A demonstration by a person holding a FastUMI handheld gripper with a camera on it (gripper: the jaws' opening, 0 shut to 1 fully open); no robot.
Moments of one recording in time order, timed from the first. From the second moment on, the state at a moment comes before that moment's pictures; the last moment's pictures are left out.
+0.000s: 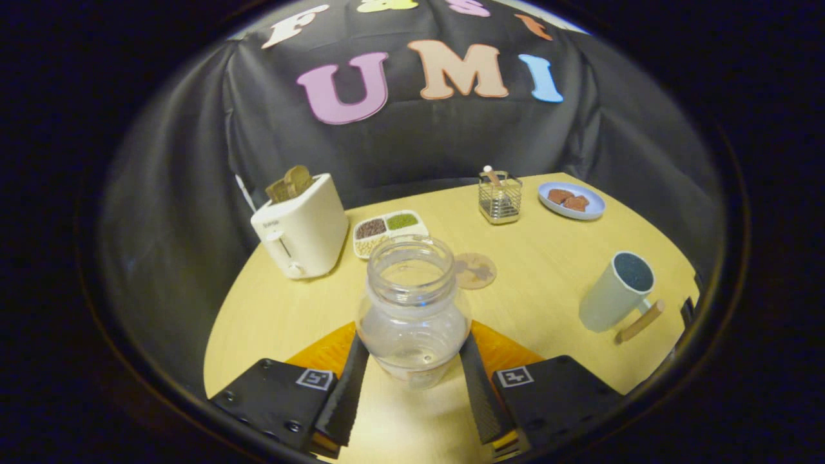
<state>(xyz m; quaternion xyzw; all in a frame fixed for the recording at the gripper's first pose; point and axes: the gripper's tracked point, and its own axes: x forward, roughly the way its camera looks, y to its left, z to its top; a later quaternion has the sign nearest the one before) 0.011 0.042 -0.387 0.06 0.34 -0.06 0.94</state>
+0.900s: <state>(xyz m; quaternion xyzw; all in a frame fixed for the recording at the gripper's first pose) 0.094 -0.047 -0.314 0.42 0.15 -0.13 0.88</state>
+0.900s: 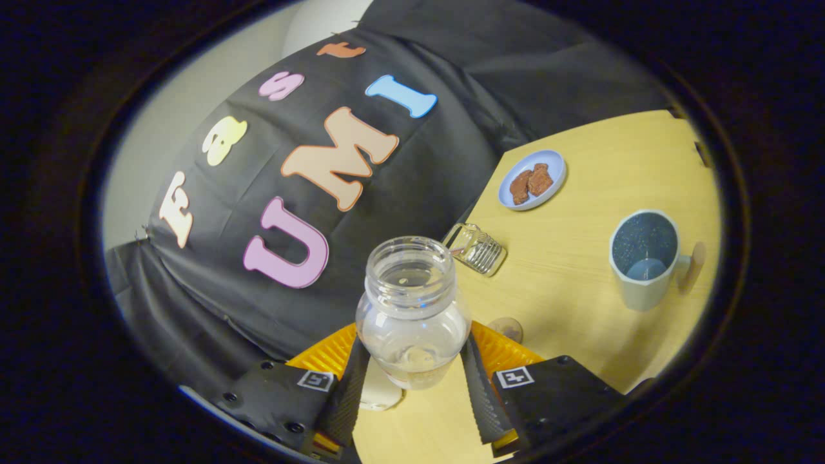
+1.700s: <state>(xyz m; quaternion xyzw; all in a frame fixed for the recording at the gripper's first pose) 0.107 -0.101 -0.284 0.60 0.02 -0.16 0.78</state>
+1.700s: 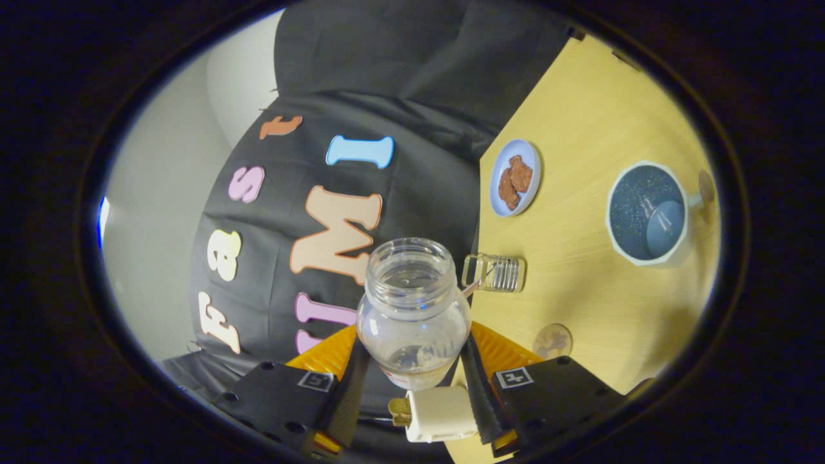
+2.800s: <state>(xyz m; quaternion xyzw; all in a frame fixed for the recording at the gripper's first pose) 0.110 -0.134 -0.271 0.70 -0.07 -0.17 0.69</state>
